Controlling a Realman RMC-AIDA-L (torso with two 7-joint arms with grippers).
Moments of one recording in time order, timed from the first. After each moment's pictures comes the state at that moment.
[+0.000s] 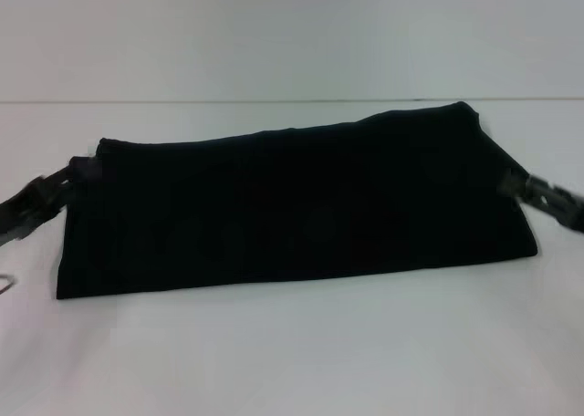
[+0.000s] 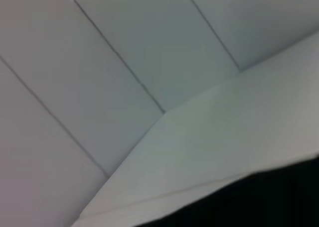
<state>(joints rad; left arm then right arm) -0.42 -2.11 0.35 0.63 1.91 1.23 -2.03 0.43 1.95 -0.83 -0.31 -1.42 -1.31 1.51</state>
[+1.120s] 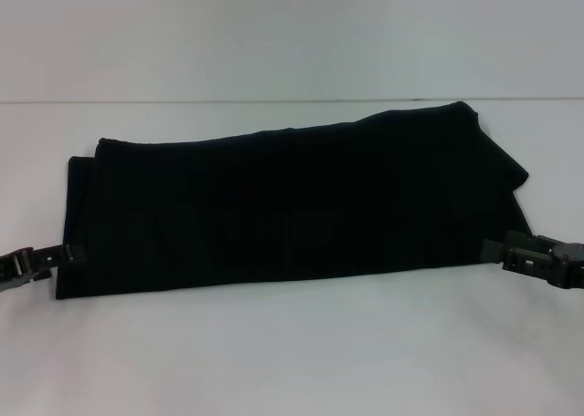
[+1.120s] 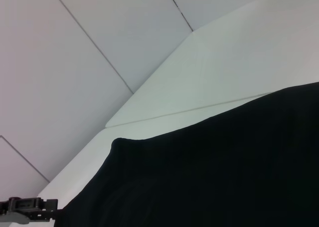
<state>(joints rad) -0.46 -2.06 0.29 0.77 2.42 1.33 -2.16 0.42 1.92 -0.83 -0.37 -1.67 -1.40 1.57</state>
